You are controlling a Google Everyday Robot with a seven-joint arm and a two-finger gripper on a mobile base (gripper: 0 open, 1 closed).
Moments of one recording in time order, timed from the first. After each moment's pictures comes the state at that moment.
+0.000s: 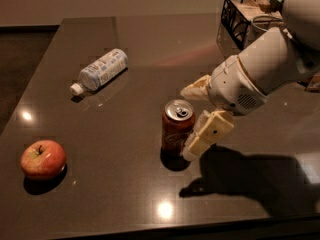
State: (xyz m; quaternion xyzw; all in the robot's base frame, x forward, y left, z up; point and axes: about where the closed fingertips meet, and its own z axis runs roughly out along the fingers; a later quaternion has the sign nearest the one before) arm 0.423 -0.068 0.905 -0.63 0.70 0.23 0.25
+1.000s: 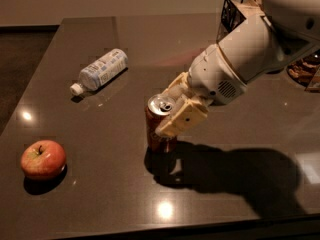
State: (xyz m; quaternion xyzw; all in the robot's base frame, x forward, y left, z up) arm 0.424 -0.028 0.926 -0.64 0.67 0.27 0.26
